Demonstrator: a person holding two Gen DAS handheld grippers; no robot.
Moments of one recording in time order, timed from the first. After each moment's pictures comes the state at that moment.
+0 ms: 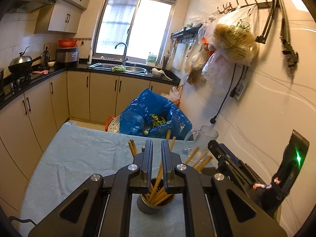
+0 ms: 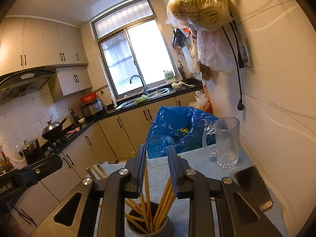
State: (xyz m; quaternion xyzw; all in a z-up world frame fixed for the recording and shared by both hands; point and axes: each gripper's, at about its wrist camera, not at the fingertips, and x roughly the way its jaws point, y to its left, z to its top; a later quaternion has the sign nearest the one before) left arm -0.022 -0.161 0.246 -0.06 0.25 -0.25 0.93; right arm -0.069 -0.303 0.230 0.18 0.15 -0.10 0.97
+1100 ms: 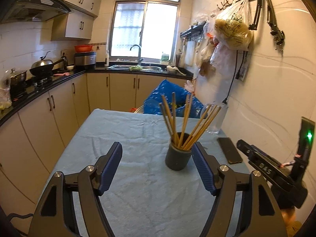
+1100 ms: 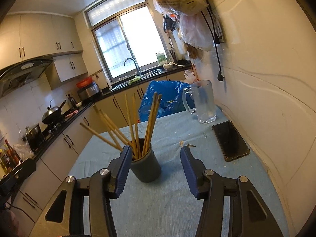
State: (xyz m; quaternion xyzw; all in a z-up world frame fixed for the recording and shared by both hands) left arm -0.142 -0.087 0.196 -0.02 0.25 -0.18 0.95; right arm -0.187 -0.281 0.182 0.19 0.21 -0.11 0.95
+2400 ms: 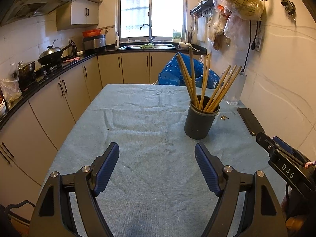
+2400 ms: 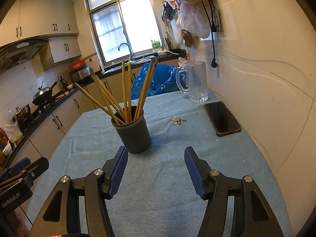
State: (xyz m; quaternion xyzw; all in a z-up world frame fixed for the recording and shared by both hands) left arm -0.139 -0.091 0.133 0.03 0.31 -0.13 0.94; right arm -0.202 -0.253 0.140 0.16 0.27 -0.14 0.94
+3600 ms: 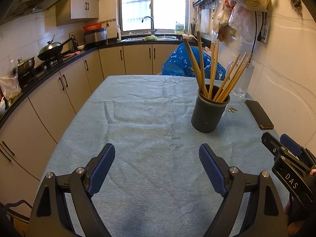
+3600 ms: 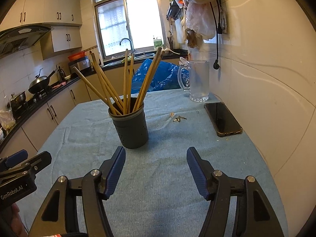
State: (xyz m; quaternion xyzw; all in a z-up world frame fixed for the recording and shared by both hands) left arm -0.119 -0.094 0.107 0.04 0.33 -0.12 0.93; right arm -0.189 -0.241 0.124 0.11 0.28 -0.15 0.94
